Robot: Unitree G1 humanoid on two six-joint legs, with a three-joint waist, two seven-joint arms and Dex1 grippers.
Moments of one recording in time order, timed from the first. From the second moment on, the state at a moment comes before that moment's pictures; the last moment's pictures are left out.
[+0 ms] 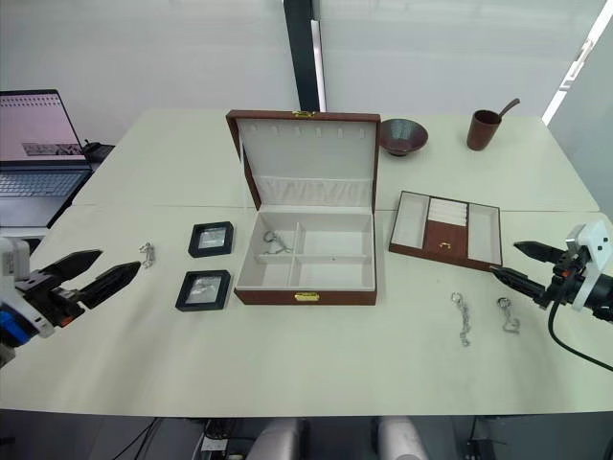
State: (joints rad) left arm 0.12 0.81 0.71 -0.14 -0.65 0.59 -0.77; right arm -0.20 -0.91 -0.35 0.34 0.49 0.25 1.17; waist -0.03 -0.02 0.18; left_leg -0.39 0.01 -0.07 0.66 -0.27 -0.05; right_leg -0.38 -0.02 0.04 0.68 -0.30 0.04
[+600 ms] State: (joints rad) left arm 0.12 0.72 0.77 0.20 -0.48 0.27 -0.62; right arm -0.21 -0.89 -0.39 0.69 0.41 0.03 1.07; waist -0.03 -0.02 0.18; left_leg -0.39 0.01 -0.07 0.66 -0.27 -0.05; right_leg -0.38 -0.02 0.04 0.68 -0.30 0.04
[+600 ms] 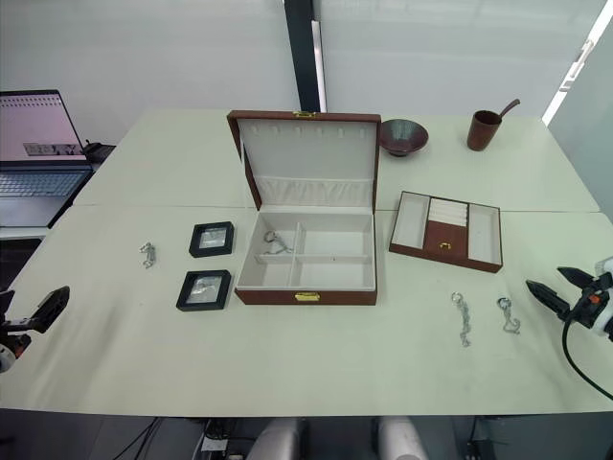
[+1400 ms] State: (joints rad) left arm 0.00 0.72 0.69 0.19 -0.47 0.30 -0.60; right arm -0.21 -0.85 -0.36 0.46 0.46 0.11 1.14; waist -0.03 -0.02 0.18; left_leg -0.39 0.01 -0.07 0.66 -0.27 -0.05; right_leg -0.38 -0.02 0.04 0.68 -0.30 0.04
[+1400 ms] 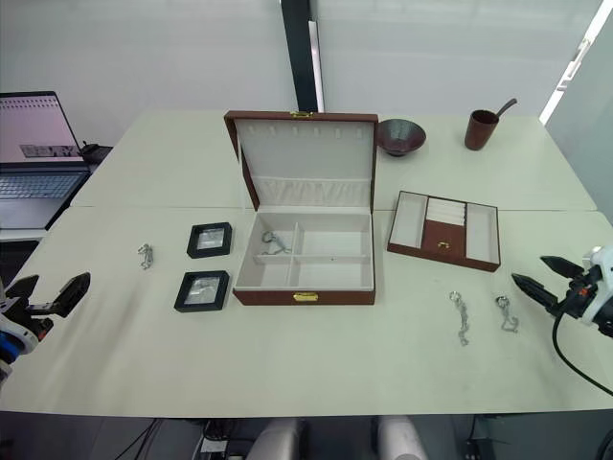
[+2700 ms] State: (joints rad) left arm -0.41 0.47 0.47 0.46 -0.29 0.31 -0.12; right arm -0.33 -0.81 -0.16 -0.15 0.64 0.44 1.18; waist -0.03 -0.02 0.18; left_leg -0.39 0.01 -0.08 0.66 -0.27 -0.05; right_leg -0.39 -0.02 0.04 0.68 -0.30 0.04
